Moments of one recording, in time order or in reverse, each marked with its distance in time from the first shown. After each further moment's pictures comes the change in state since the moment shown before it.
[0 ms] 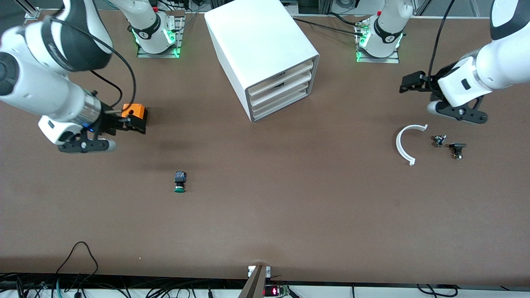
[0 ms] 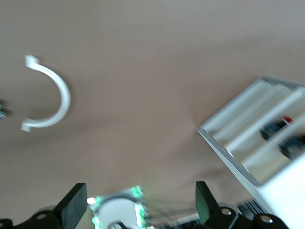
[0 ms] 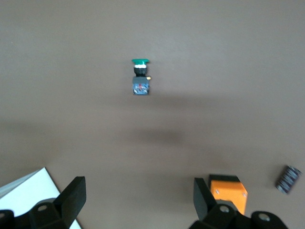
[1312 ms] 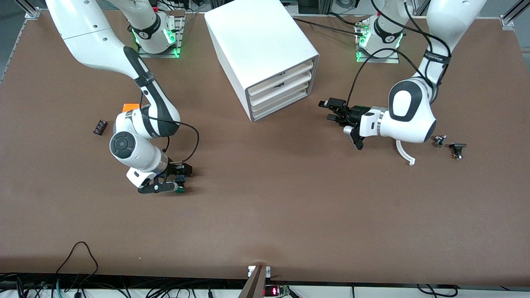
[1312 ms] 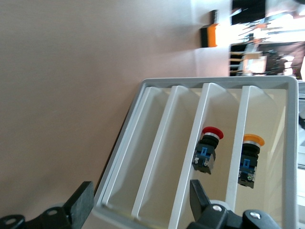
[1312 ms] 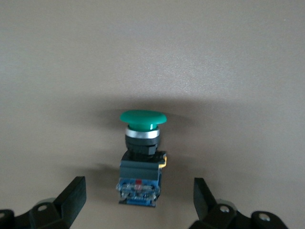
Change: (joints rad) left arm -0.011 0.273 -0.112 -0.537 -0.792 0.533 0.805; right arm 0.068 0.440 -0.011 -0.073 -0.073 0.619 -0.001
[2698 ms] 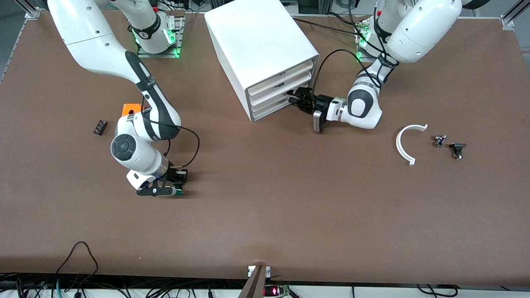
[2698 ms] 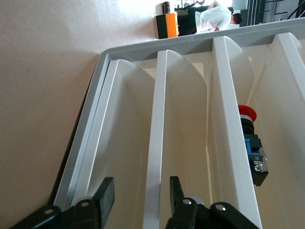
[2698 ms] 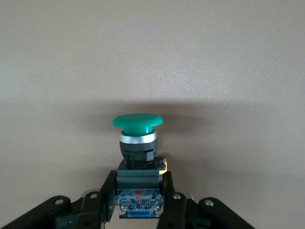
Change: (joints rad) left arm -0.022 0.254 -0.163 -0.120 -0.372 0.087 0.440; right arm 0.004 0.014 0.001 0.049 0.001 -0.010 0.084
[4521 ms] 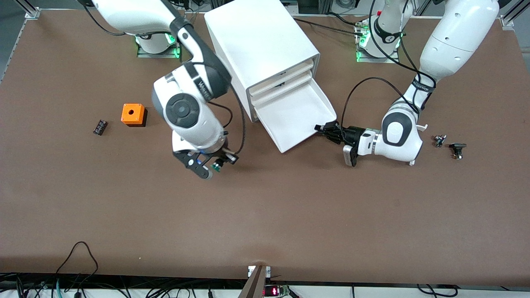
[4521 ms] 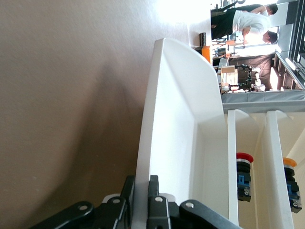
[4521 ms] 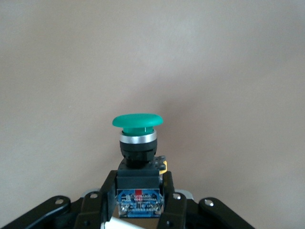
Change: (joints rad) left arm 0.148 0.045 0.088 0.310 0.370 -0.056 -0.292; right arm 0.324 -0.028 0.014 0.482 0.000 -0.561 1.051
